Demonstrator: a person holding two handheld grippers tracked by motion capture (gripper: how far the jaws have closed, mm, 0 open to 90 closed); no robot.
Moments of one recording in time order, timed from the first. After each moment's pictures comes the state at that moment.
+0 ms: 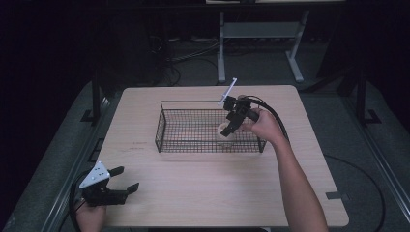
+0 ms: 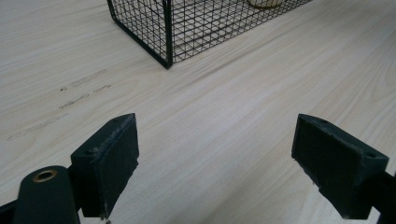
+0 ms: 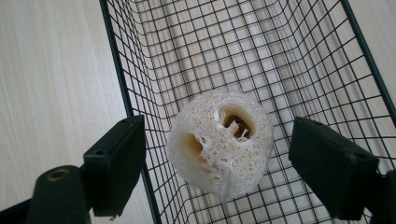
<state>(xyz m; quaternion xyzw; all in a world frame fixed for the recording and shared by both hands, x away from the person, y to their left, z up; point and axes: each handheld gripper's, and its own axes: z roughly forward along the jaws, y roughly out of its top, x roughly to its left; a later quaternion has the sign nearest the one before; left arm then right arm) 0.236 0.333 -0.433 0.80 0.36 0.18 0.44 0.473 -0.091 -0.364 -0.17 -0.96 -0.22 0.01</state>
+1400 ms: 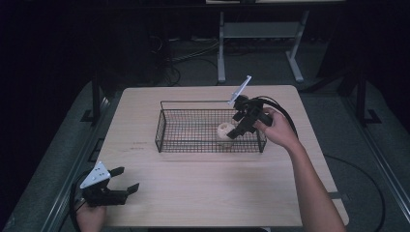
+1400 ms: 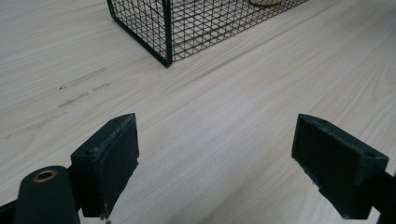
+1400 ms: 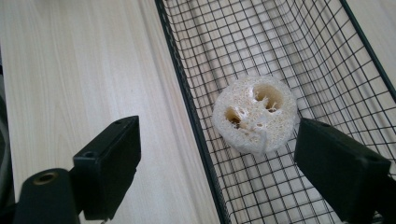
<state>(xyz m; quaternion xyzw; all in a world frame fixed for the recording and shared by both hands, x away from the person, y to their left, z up) 0.236 0.332 -0.434 0.80 0.36 0.18 0.44 0.440 -0.118 -0.334 -0.17 -0.95 -0.26 0.01</state>
